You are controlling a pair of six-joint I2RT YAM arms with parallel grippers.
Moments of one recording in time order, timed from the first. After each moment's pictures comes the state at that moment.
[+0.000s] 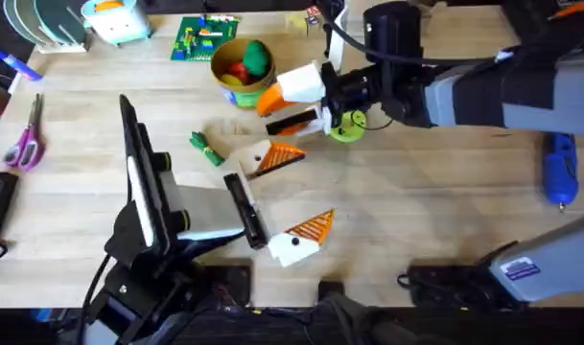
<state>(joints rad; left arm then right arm) -0.51 0.01 0.01 -0.05 0.64 0.04 0.48 1.76 0.92 0.37 -1.29 0.96</state>
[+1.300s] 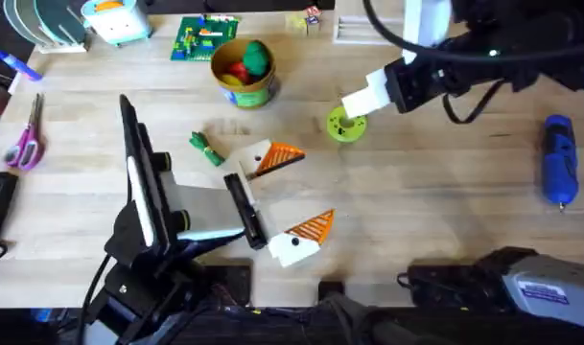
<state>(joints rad) -0.51 0.01 0.01 -0.05 0.64 0.04 0.39 1.35 1.13 -0.78 -0.17 -0.07</state>
